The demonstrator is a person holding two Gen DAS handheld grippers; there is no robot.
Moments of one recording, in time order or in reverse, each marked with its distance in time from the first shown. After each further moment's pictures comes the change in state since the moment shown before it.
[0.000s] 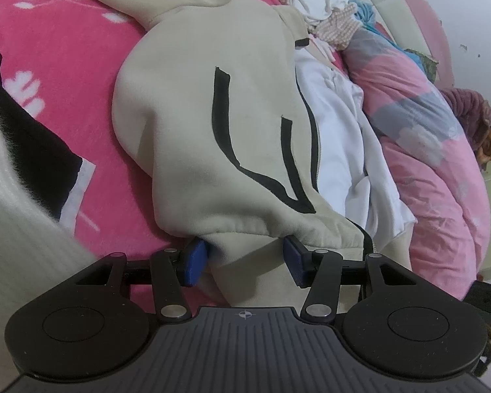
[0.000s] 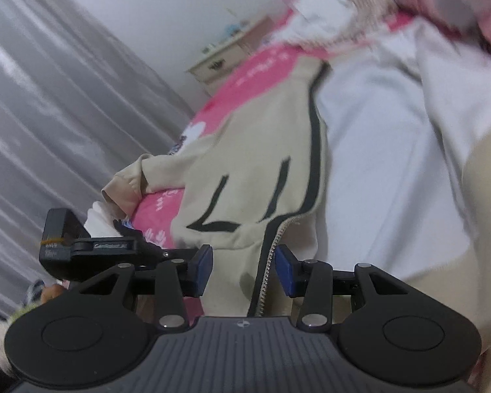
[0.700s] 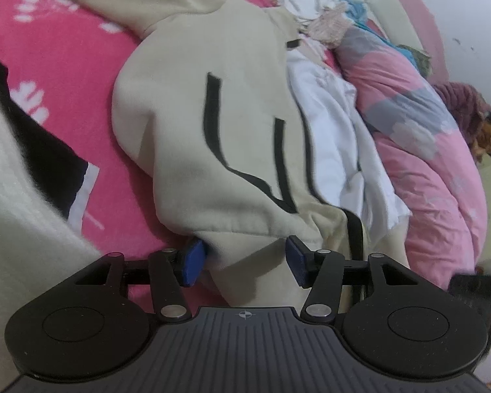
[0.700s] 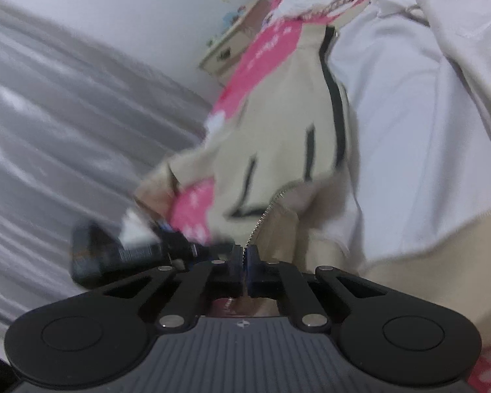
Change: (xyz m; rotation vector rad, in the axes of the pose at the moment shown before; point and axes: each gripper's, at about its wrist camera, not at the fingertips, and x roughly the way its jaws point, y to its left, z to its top) left arm -0.021 -0.006 -0.002 0.070 -0.011 -0.032; right arm 0.010 -0.017 0.004 0.260 0.035 0.180
